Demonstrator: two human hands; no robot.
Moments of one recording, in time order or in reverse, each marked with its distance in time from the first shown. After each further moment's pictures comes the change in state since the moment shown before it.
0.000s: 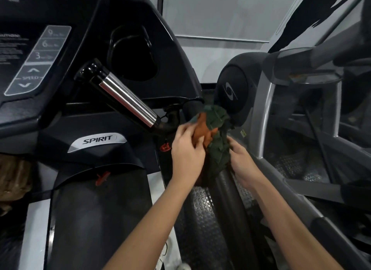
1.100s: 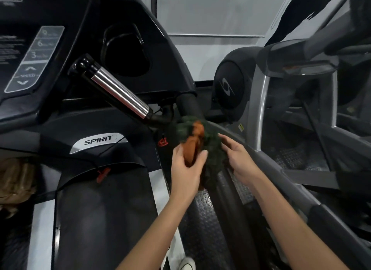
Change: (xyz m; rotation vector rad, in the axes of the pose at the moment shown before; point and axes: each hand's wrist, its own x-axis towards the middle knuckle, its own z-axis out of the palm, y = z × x) left_hand -0.064 -0.008 0.000 -0.405 -0.104 -0.297; right_hand -0.016 0.012 -0.009 0.099 -0.018 0.023
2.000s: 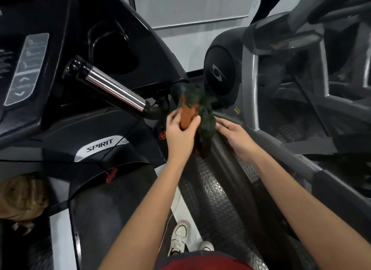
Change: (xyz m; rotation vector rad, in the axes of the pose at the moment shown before) left_hand 0.050 0.011 -0.007 0.136 -0.015 0.141; right_hand -0.002 0.005 0.004 -0.041 0.063 -0.036
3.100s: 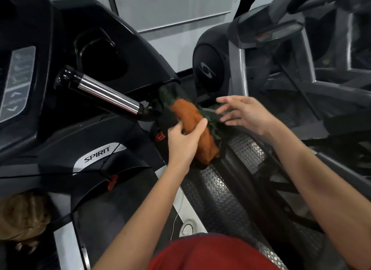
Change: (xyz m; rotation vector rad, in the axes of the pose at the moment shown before) left_hand -0.026 0.018 -0.006 -0.140 -0.176 -0.250; right_hand -0.008 -0.051 -0.035 -0.115 0.052 -0.001
